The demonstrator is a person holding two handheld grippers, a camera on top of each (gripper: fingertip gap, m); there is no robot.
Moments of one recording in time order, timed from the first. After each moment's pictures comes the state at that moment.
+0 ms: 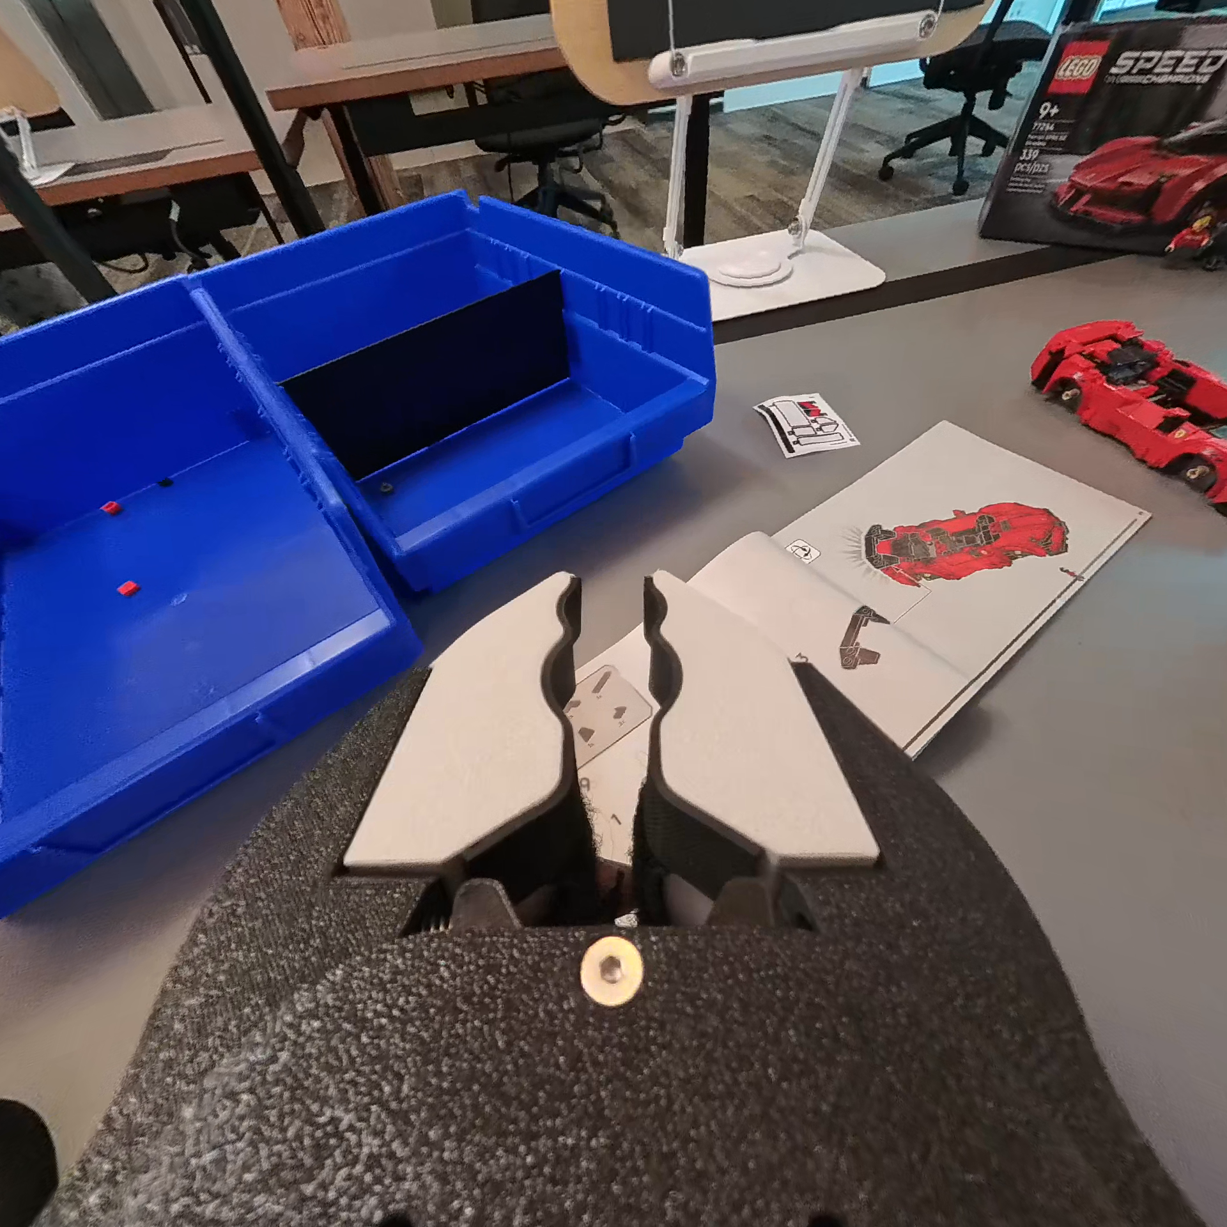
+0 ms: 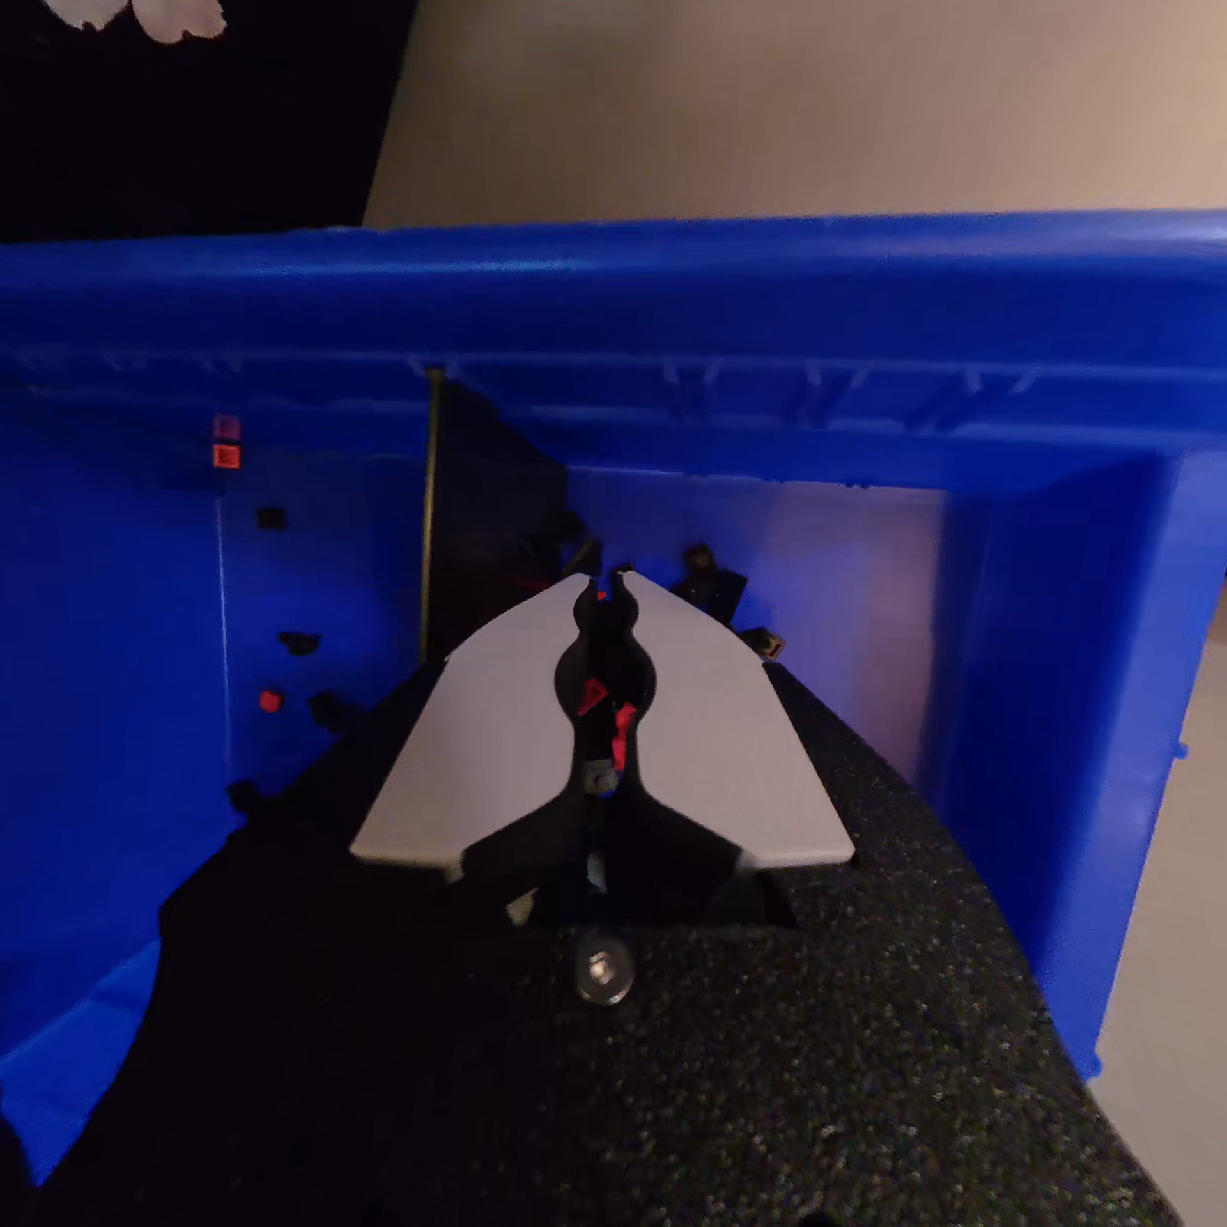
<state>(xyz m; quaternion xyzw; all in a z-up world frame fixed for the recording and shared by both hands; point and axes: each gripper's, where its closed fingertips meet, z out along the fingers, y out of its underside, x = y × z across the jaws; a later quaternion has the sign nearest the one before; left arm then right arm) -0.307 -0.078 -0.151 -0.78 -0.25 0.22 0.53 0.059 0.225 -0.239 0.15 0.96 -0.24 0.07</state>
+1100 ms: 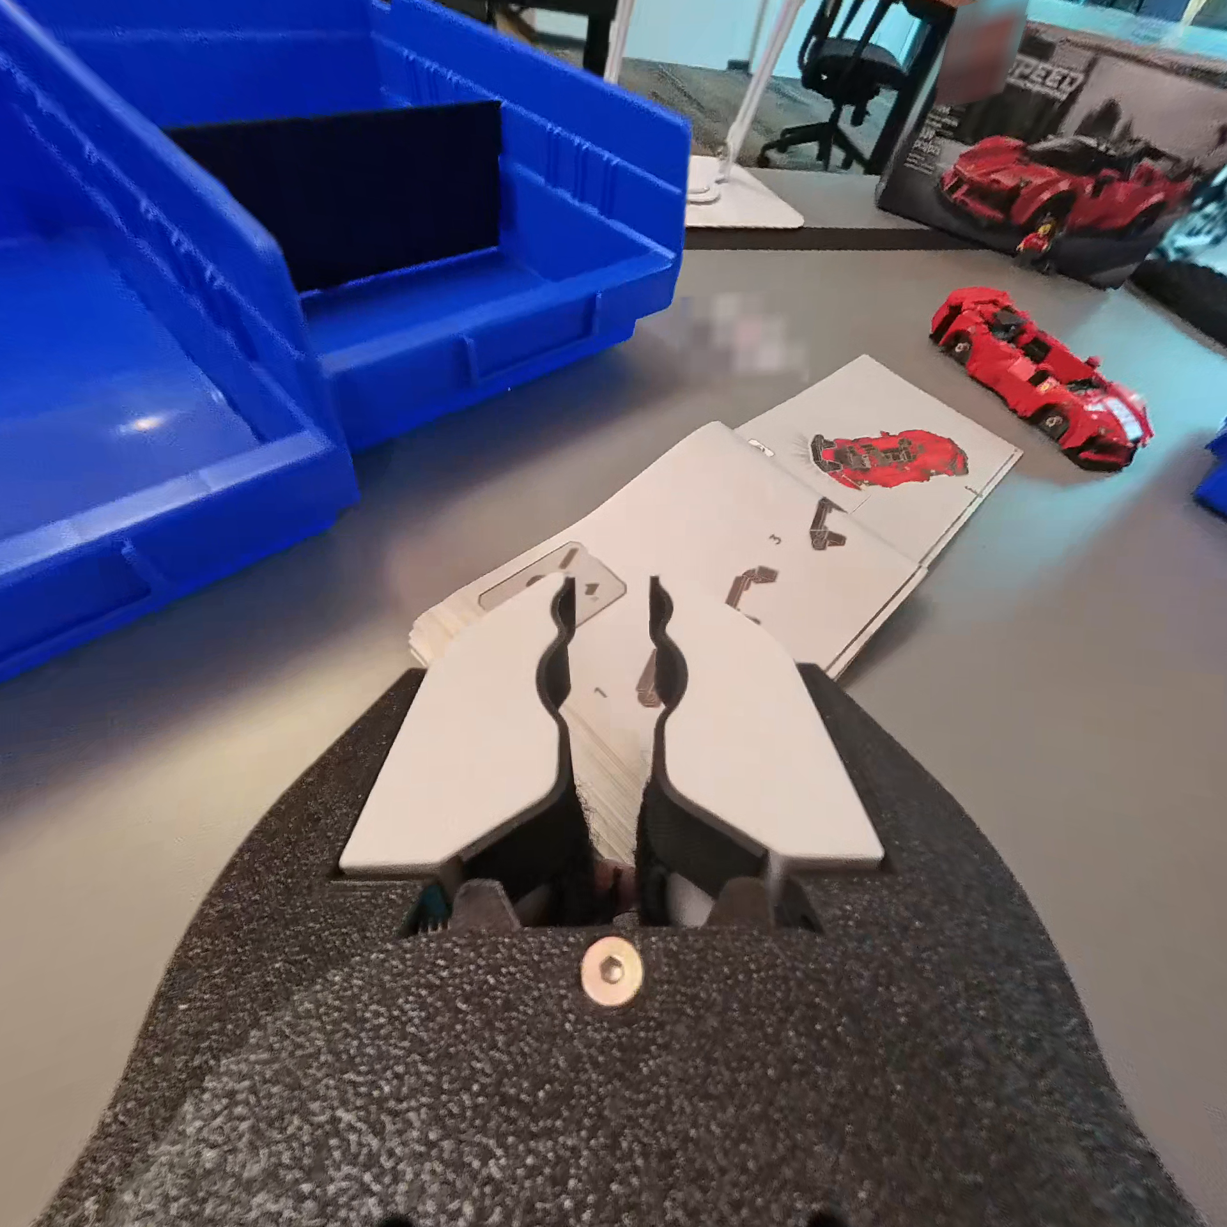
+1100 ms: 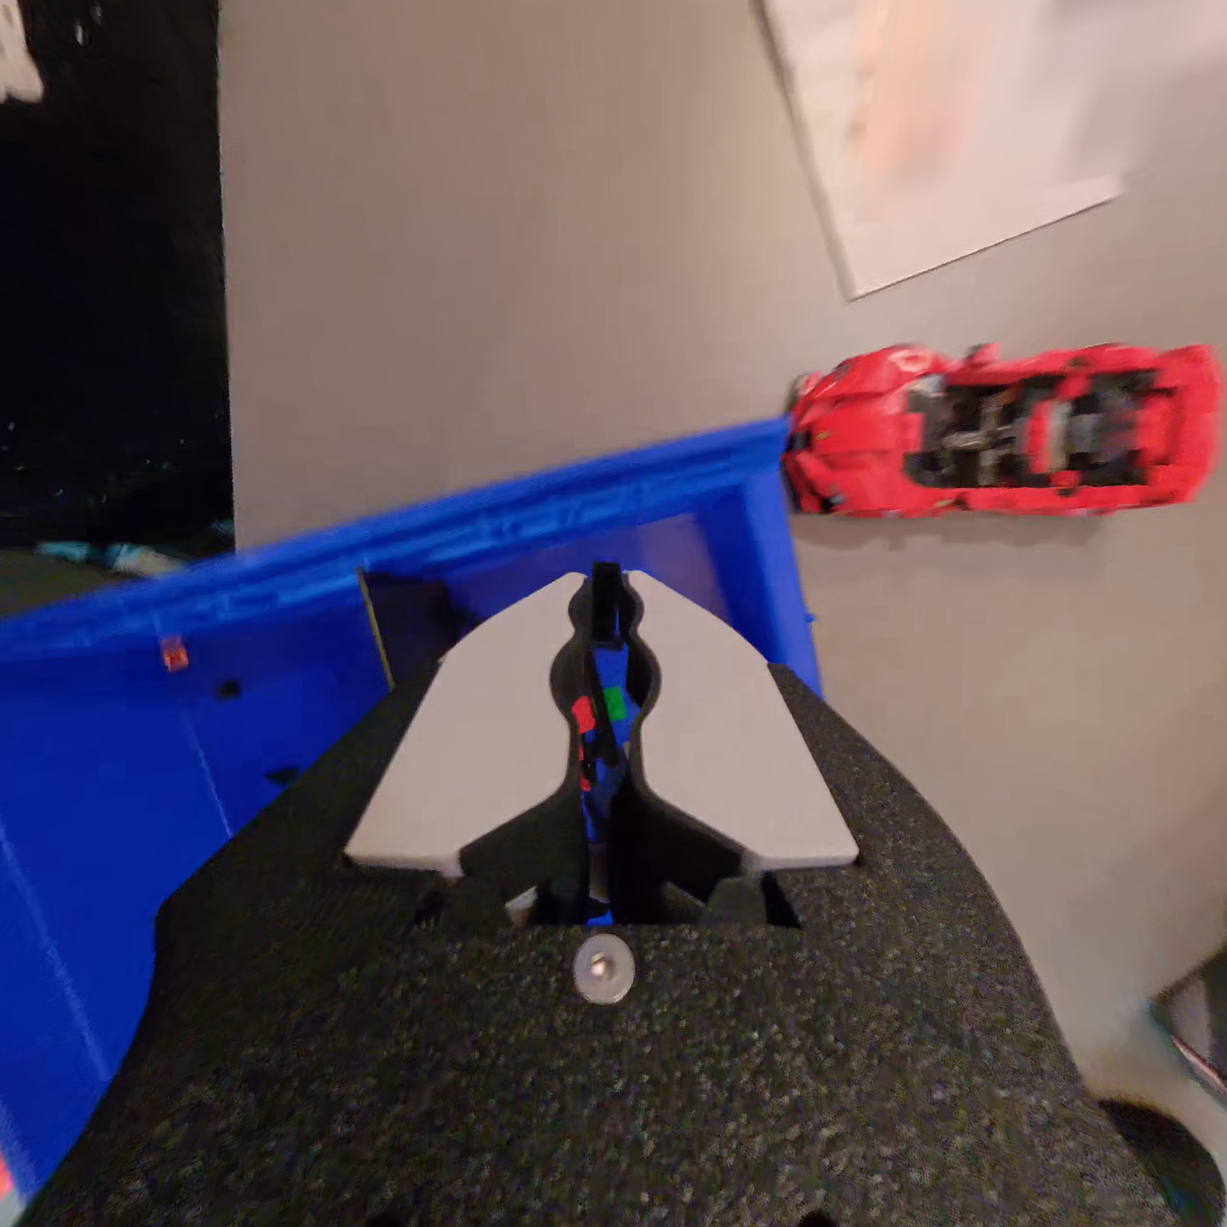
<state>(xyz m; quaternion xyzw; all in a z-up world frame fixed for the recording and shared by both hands) -0.296 -0.108 -0.195 -0.79 -0.26 0.09 0.54 0.004 0.230 -0.164 0.29 0.93 -0.23 -0.08</state>
